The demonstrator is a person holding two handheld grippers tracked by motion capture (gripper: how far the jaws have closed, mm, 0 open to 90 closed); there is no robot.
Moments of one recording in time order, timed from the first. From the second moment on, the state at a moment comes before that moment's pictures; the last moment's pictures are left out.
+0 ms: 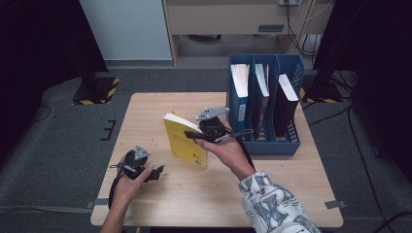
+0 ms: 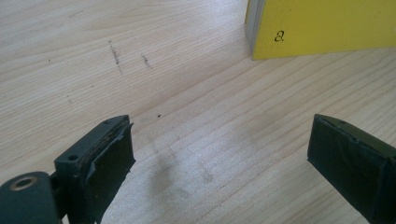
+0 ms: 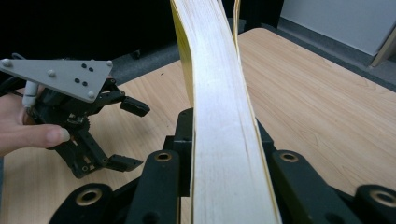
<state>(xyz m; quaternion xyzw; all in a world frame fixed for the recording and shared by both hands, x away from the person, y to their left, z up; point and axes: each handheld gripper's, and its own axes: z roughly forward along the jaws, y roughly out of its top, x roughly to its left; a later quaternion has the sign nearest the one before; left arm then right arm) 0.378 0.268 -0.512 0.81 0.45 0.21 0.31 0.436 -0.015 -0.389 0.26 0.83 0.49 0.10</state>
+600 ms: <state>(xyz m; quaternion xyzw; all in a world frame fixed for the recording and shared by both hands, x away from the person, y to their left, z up) 0.381 0.278 -0.515 0.80 0.47 0.21 0.30 0.449 -0.024 -0.387 0.32 0.80 0.50 0.07</state>
